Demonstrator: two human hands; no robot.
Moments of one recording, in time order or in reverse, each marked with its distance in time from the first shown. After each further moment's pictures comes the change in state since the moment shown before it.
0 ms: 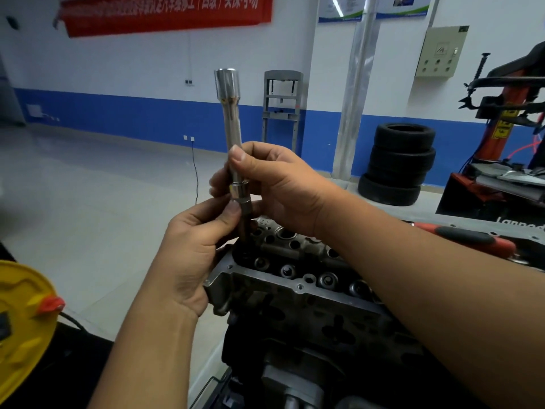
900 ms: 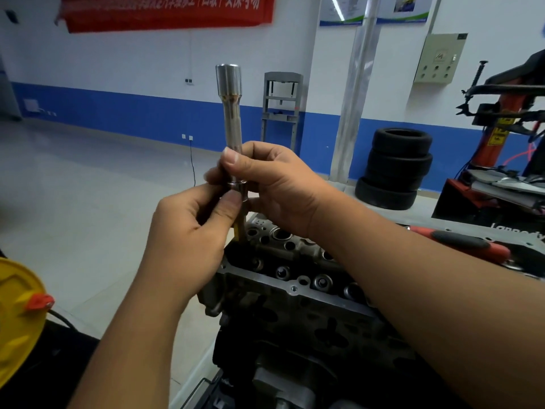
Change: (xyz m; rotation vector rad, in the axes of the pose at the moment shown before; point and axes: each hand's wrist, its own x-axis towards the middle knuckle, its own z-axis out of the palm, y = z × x) left_hand -0.006 0.012 0.009 0.593 0.089 0.393; right_hand -0.001 0.000 -0.002 -0.005 0.025 -0.015
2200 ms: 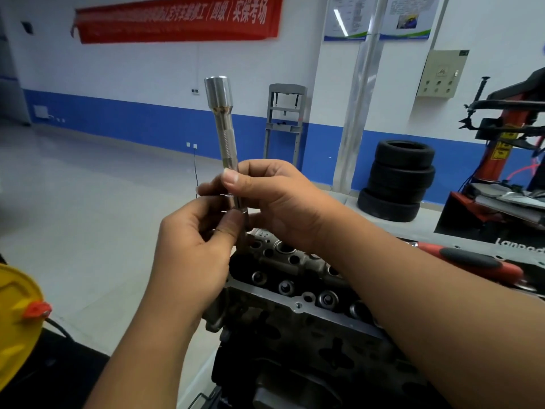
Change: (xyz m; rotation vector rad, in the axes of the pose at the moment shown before) left_hand -0.002 -0.006 0.007 -0.041 0.081 -0.051; right_hand -0.002 -0.003 0.005 -0.045 -0.025 0.037
